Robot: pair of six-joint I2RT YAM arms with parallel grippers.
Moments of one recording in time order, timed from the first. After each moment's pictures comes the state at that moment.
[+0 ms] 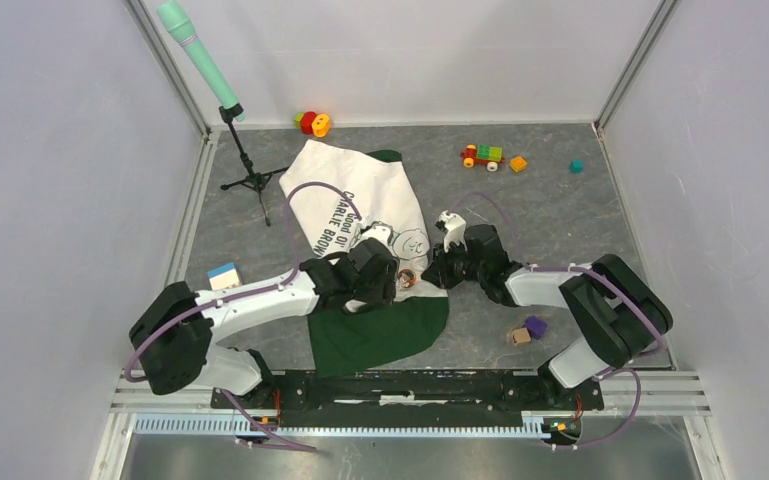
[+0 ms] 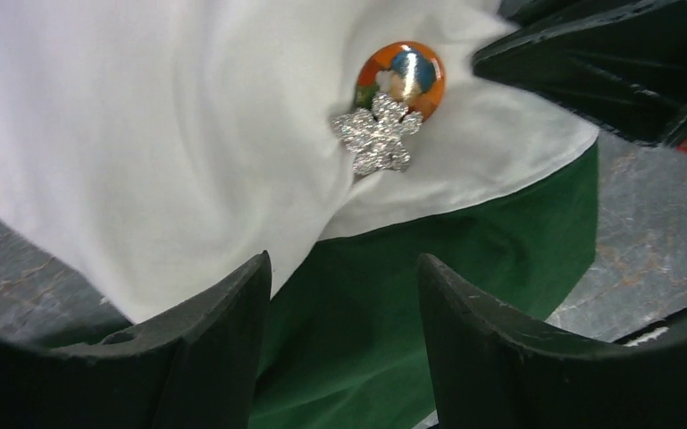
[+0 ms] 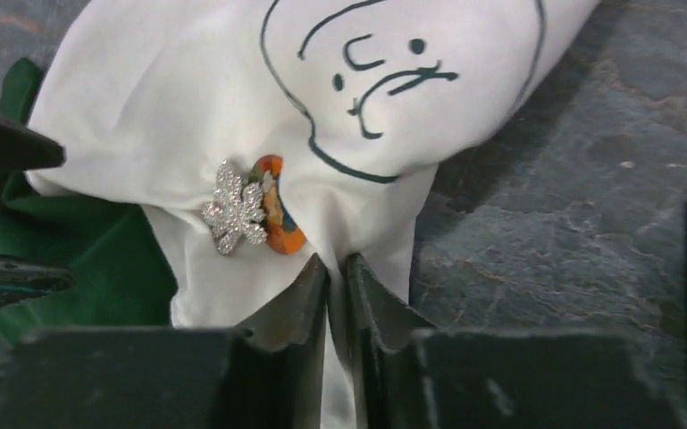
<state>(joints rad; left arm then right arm) -0.94 1.37 0.81 -0.36 -0.24 -0.60 0.56 1.55 0.53 0.41 -0.35 0.22</state>
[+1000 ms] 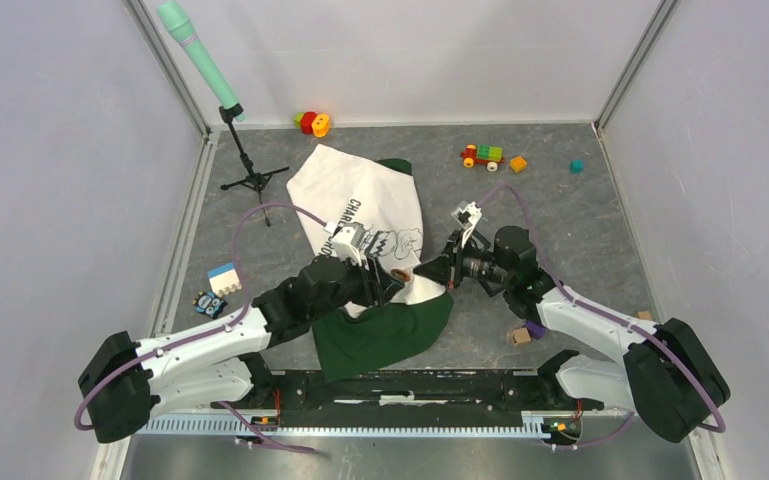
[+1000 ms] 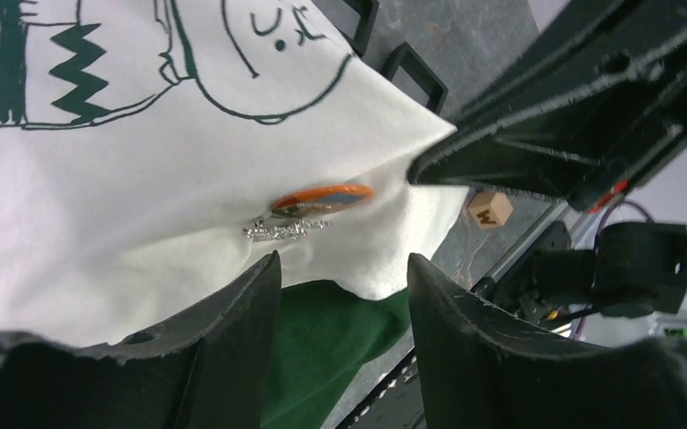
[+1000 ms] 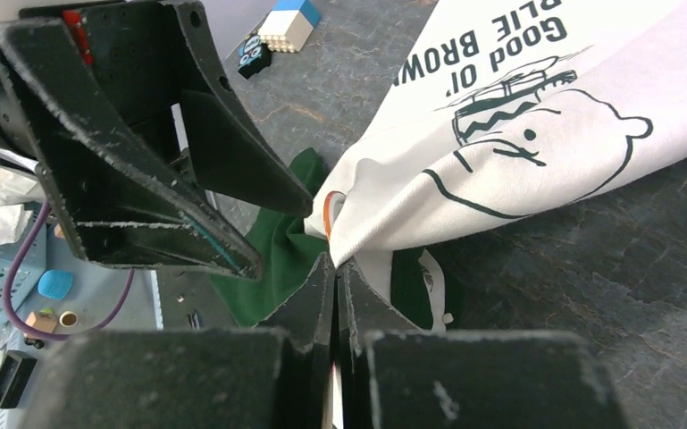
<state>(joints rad) -0.94 1.00 0.52 0.10 -0.08 -0.68 0.57 1.16 0.45 0.50 -0.62 0.44</state>
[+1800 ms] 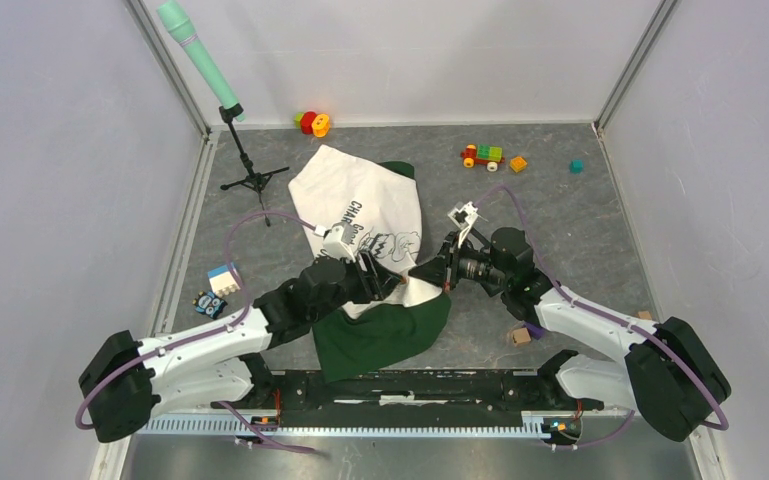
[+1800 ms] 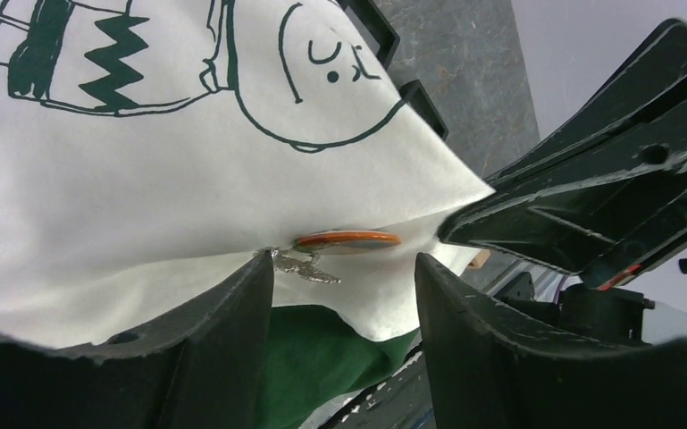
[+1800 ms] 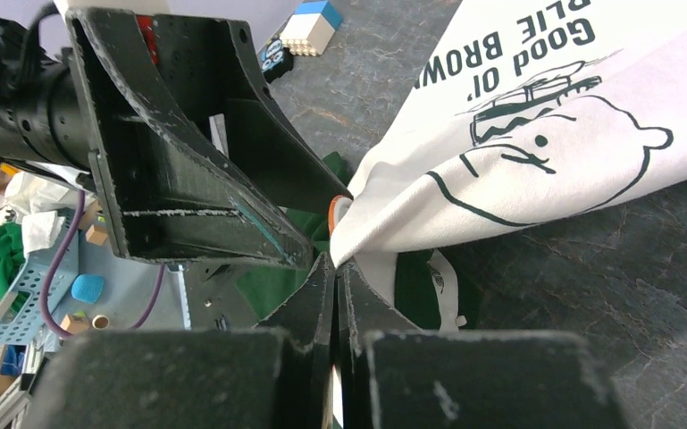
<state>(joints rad) -0.94 1.00 0.51 0.09 -0.18 -0.89 0.61 1.16 0.46 0.50 -0.61 0.50</state>
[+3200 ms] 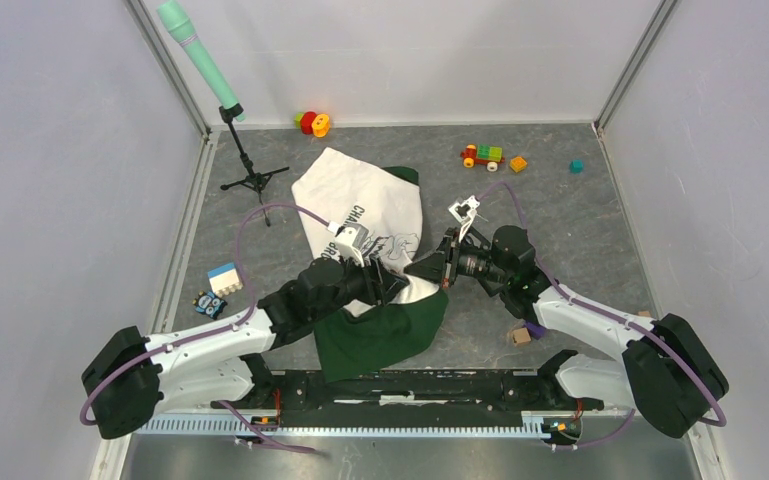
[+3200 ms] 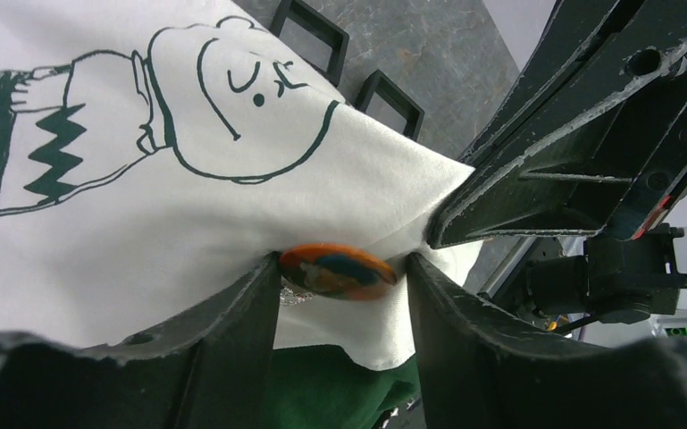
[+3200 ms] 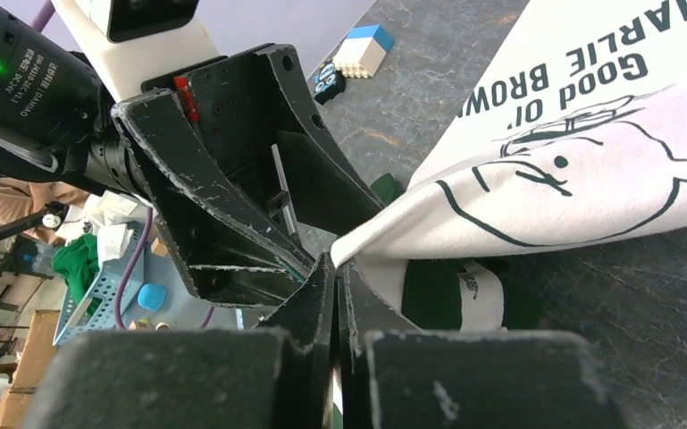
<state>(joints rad) -0.94 1.03 0.47 0.27 -0.08 -0.65 0.61 1.18 0.47 0.60 -0.66 0.65</state>
